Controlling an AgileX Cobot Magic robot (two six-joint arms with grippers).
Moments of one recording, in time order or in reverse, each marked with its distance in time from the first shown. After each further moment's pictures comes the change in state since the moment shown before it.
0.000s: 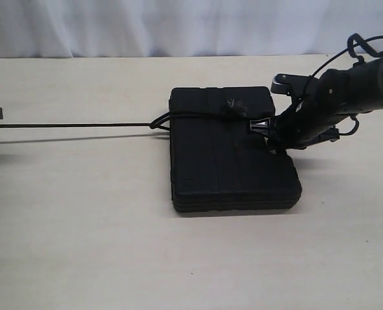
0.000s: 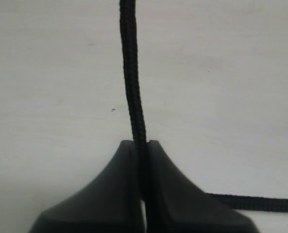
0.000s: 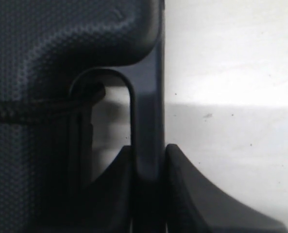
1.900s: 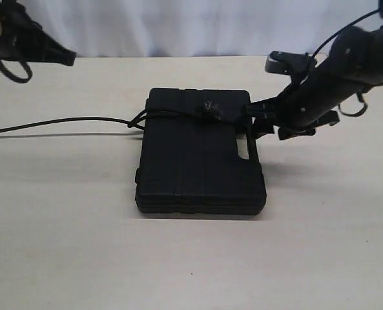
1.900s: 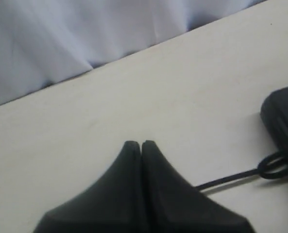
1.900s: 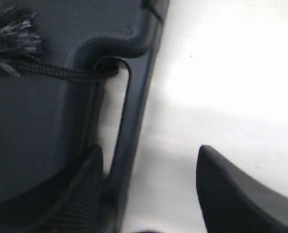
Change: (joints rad) left arm -0.537 -0.340 -0.200 0.109 0.464 0.010; right arm 0.024 -0.161 -0.048 0.194 0.277 -0.237
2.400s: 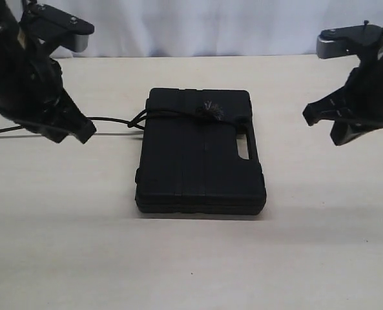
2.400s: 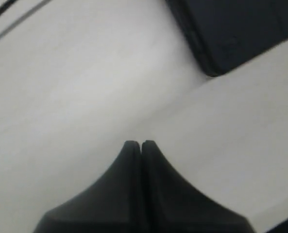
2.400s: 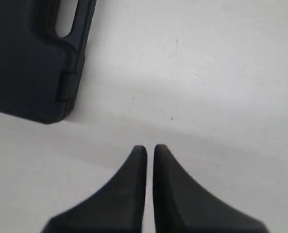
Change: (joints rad) left arm -0.234 -0.095 -0.103 -0.556 0.818 0.444; right arm -0.015 -0.352 0.038 -0.287 0.460 0.058
